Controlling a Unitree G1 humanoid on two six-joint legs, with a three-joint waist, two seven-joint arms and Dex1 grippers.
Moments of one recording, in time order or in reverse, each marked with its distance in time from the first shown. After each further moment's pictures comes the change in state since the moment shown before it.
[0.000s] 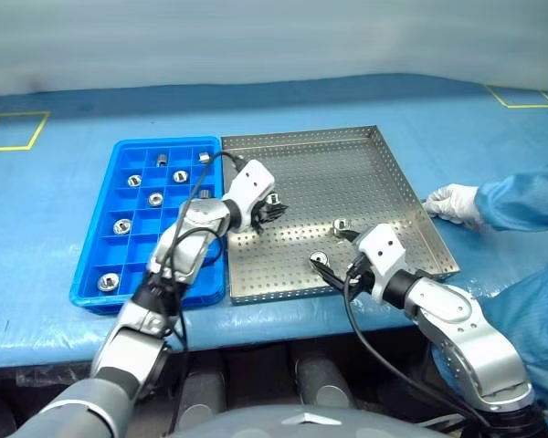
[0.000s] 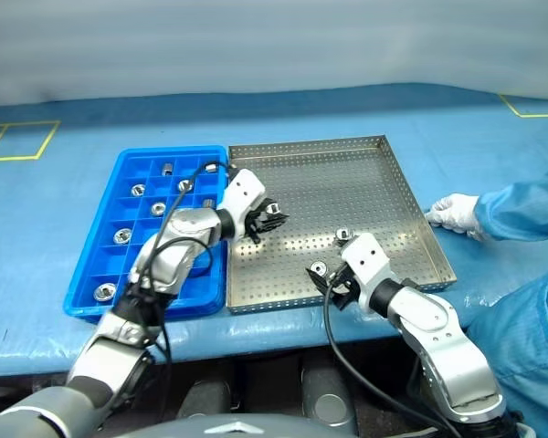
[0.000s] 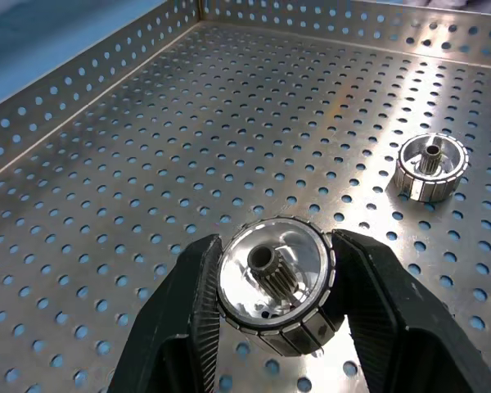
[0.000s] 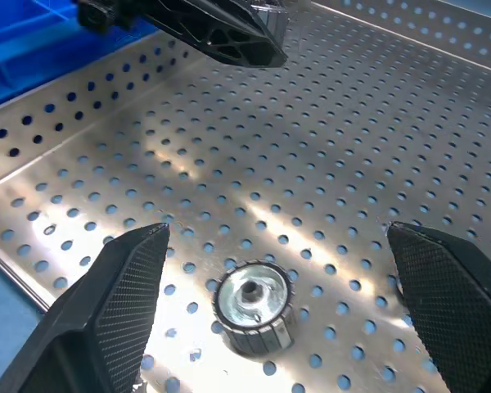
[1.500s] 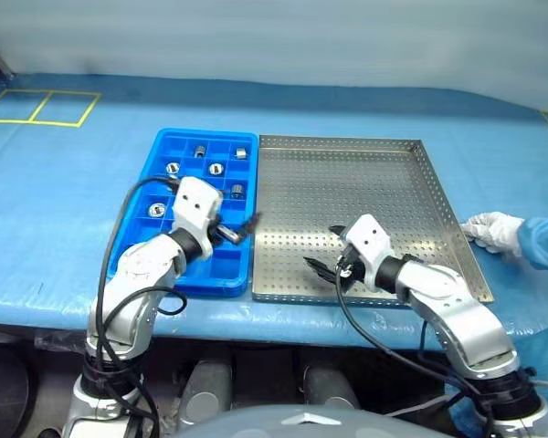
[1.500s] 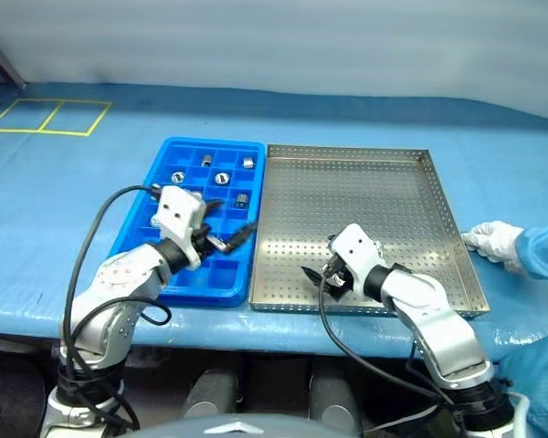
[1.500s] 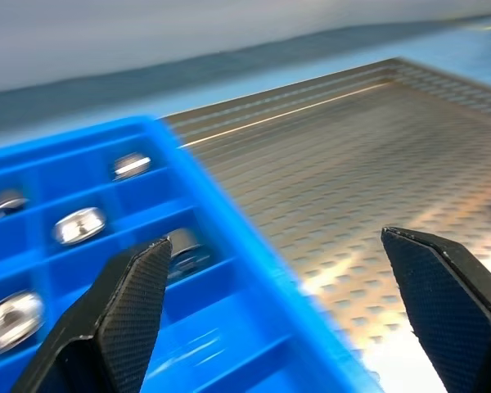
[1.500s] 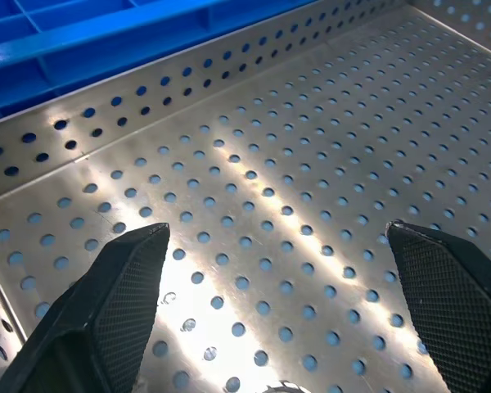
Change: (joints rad) left arm 0.315 0.031 0.092 -0.457 -0.220 0.051 0.120; right arm -0.100 -0.101 0.008 0.061 -0.026 0.096 0.036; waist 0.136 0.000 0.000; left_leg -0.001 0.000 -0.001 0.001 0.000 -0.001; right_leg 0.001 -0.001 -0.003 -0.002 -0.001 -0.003
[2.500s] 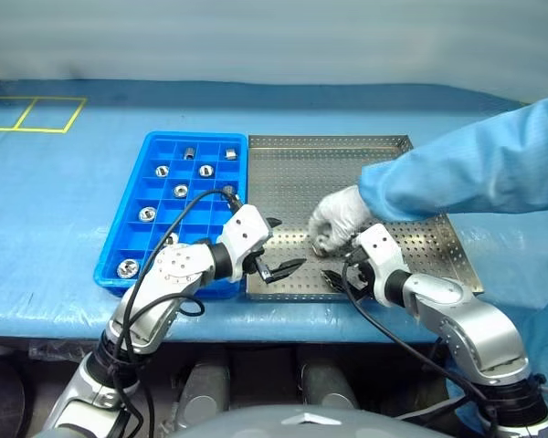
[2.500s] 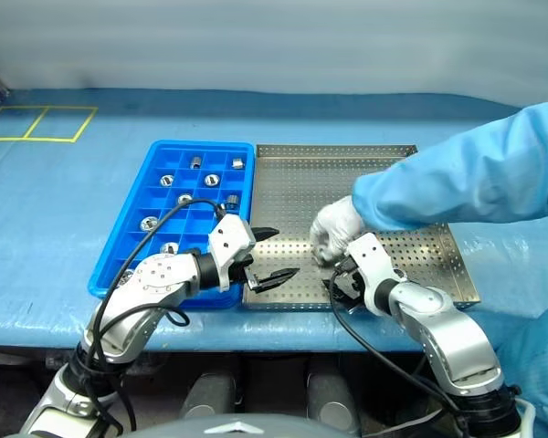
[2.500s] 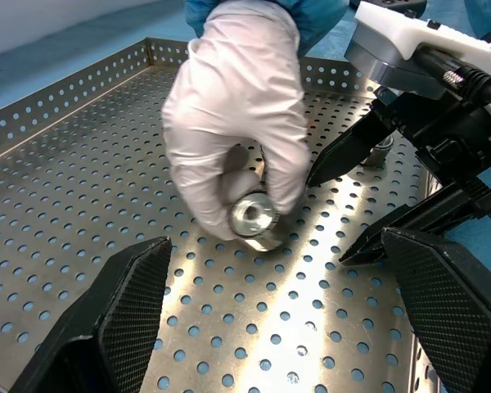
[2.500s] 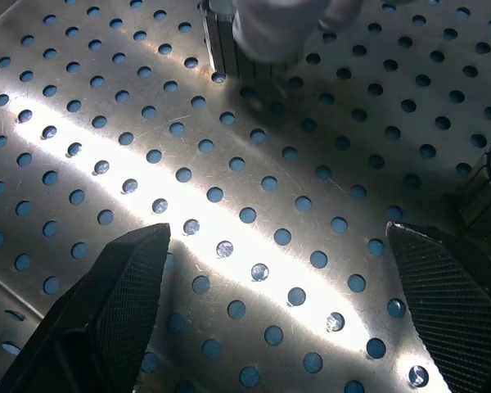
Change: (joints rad) left arm -0.046 0.083 -0.194 0.101 0.030 -0.111 -0.085; right arm 0.005 0.062 -0.027 -0.016 0.083 0.334 -0.141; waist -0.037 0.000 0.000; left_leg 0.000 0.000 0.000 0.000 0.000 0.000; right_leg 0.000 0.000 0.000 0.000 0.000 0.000
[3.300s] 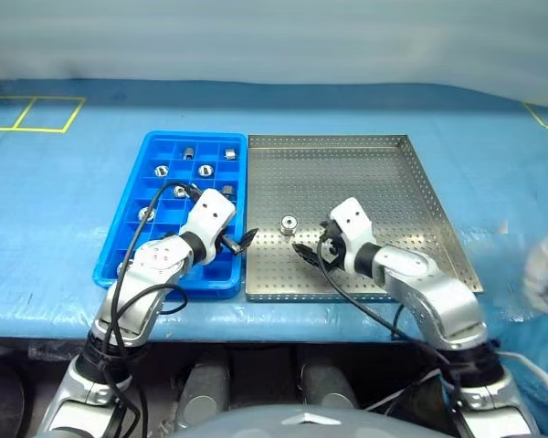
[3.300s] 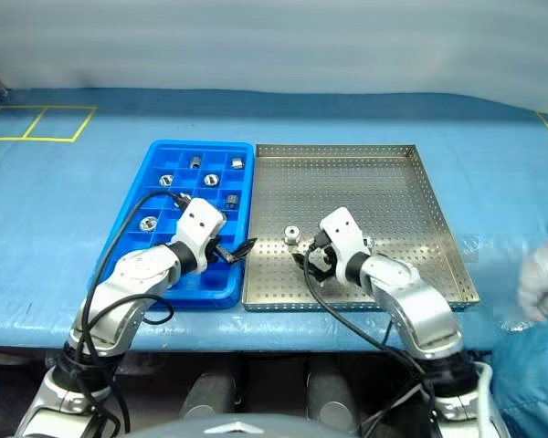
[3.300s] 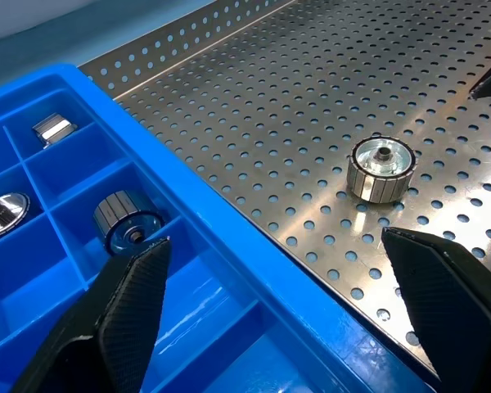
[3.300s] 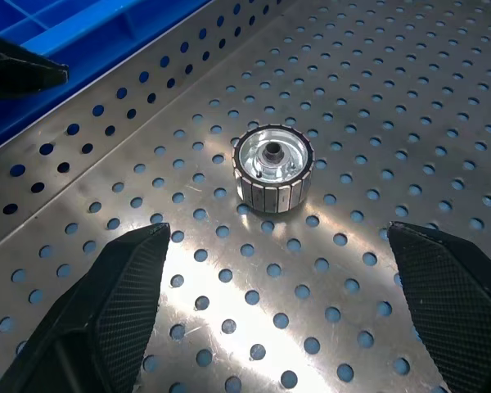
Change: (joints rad) left arm 0.012 0.010 0.123 0.038 0.089 0.130 0.244; right arm -0.232 0.136 0.103 0.228 -0.027 -0.184 0.031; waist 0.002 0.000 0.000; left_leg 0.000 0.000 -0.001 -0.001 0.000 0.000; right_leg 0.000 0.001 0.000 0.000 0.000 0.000
